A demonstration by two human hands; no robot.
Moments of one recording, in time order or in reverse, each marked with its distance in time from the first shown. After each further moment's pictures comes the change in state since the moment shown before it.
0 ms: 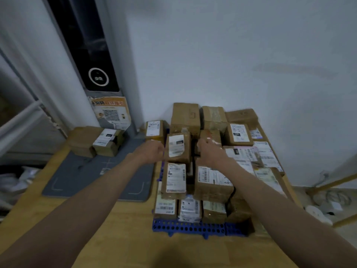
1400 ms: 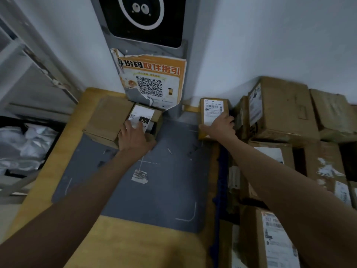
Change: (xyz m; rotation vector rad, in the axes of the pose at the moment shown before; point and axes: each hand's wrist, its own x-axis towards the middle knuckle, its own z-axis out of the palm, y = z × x) left_hand 0.161 -0.338 0.044 -0.041 0.140 -0.529; right_hand 0.363 -0.166 0.152 0.222 -0.050 0.420
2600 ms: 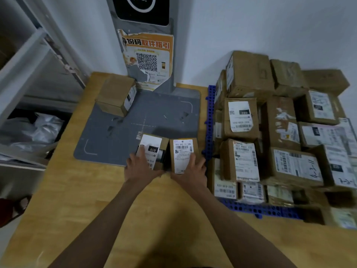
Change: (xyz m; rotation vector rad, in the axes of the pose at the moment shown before) left_hand -0.251 -0.039 0.057 -0.095 -0.122 -0.033; right_hand -0.301 0.111 0.126 0.034 -0.108 -0.071
